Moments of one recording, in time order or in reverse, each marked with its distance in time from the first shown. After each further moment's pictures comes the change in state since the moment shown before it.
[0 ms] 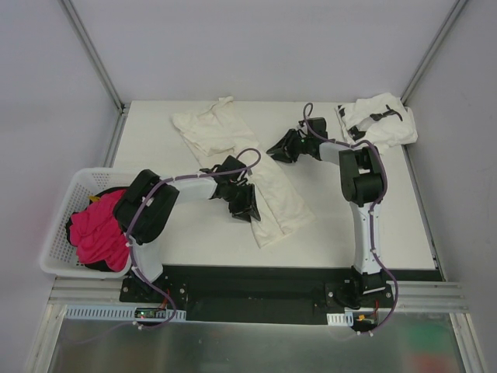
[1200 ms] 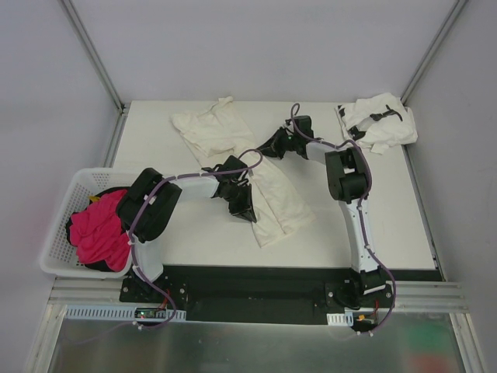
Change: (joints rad) left arm 0.000 0.034 0.026 -0.031 0.000 0.047; right arm 0.061 0.171 0.219 0.042 -0.025 0.129
